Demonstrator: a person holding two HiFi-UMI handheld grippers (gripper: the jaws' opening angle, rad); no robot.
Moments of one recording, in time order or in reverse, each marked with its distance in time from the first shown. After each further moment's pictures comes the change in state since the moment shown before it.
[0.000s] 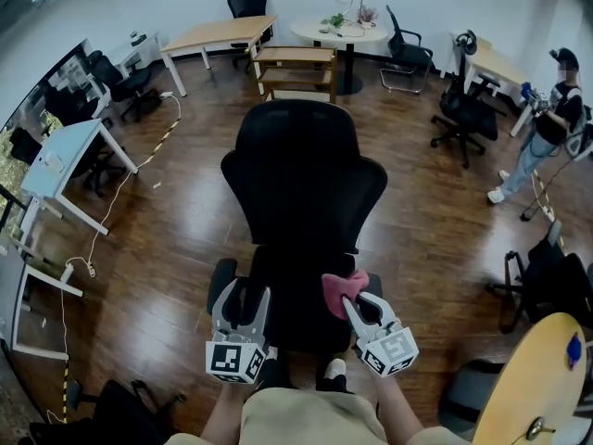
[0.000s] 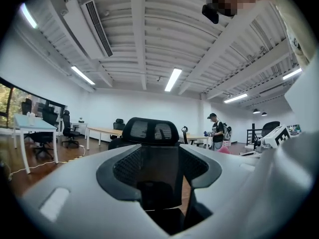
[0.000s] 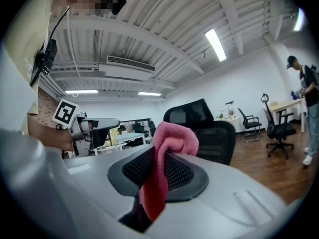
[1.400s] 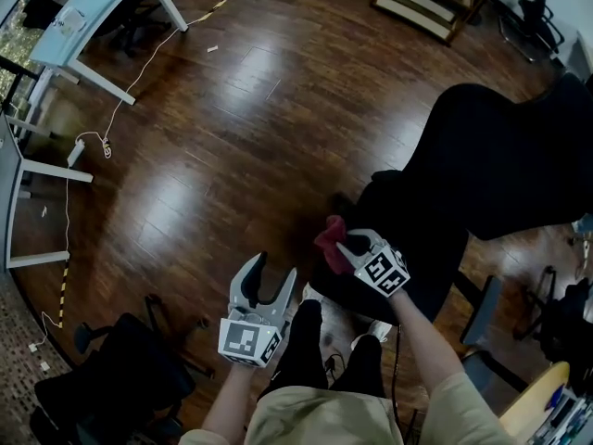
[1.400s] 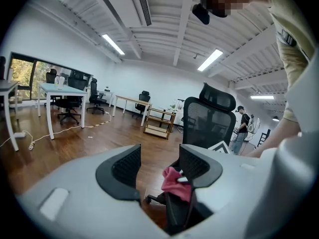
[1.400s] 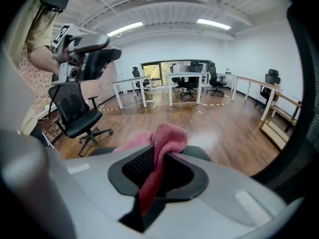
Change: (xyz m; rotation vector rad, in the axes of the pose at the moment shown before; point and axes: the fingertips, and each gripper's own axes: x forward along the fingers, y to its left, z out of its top) left arm -0.067 0.355 -0.193 -0.220 0.281 0.159; right arm 0.393 0.200 -0.338 -0.357 0.685 0.615
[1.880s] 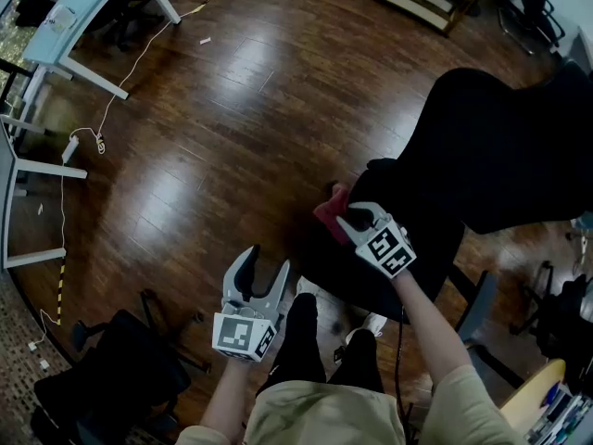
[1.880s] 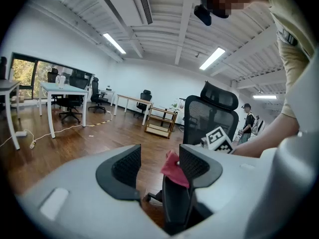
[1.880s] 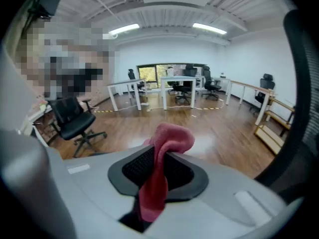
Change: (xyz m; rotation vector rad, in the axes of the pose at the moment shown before) left arm 0.019 -0.001 -0.001 -0.009 0.015 0.023; right arm -0.019 -0.055 0.038 0.003 -0.029 -0.030
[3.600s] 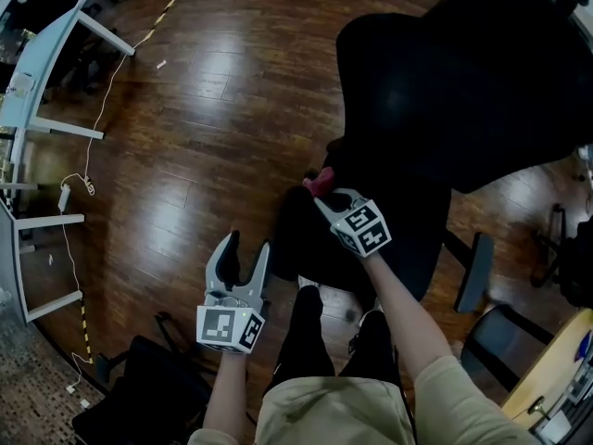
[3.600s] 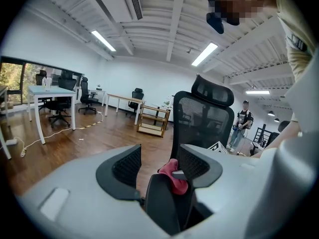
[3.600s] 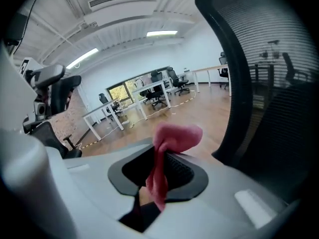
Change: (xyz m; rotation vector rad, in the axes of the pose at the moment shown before) left arm 0.055 -0.055 0.018 0.062 0.032 -0.068; right arm -0.019 -0.045 -0.057 0.453 -0.121 -0.152
